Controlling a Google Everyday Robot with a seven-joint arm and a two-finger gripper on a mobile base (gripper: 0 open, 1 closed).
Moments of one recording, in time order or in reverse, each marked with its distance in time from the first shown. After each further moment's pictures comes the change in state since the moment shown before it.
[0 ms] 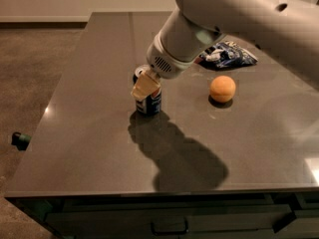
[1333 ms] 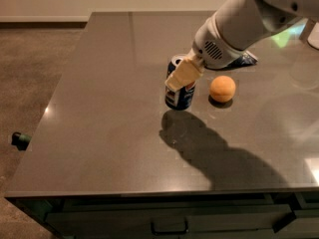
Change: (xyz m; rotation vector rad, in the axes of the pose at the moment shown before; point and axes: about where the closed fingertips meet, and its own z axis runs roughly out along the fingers) arm 0.047 -0.035 -0.065 0.030 -0.046 0.090
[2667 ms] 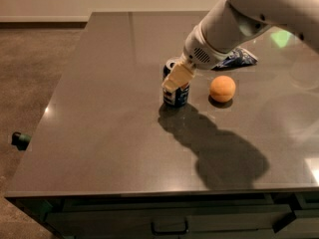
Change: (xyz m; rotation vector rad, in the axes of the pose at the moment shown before) arm -0.002 -0.024 0.037 0.010 0.028 -0.086
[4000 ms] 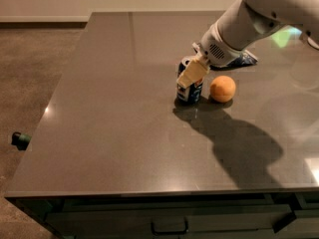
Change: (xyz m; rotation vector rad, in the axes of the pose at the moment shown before) arm 0.029 -0.042 0.002 0.014 0.023 0.081
